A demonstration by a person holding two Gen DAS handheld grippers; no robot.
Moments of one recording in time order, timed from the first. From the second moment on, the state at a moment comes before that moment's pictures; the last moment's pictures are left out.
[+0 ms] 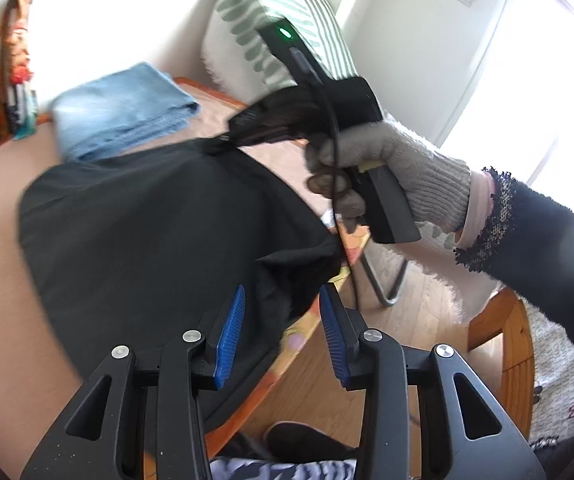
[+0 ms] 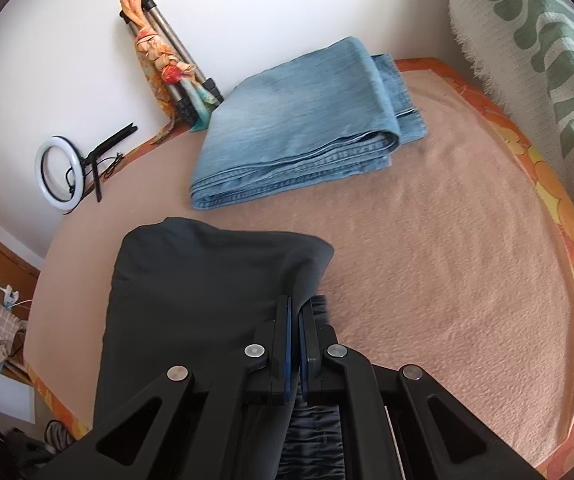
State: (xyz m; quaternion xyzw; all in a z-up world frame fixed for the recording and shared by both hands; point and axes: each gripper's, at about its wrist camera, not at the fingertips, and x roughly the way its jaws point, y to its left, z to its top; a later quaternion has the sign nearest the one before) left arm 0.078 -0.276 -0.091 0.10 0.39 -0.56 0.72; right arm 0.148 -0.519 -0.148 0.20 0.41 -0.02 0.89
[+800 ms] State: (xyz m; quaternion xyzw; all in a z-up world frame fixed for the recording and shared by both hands) left arm 0.187 -0.201 -0.121 -0.01 0.48 -0.45 0.75; right arm 0.074 -0.499 -0.149 0.18 0.42 -0.01 0.89
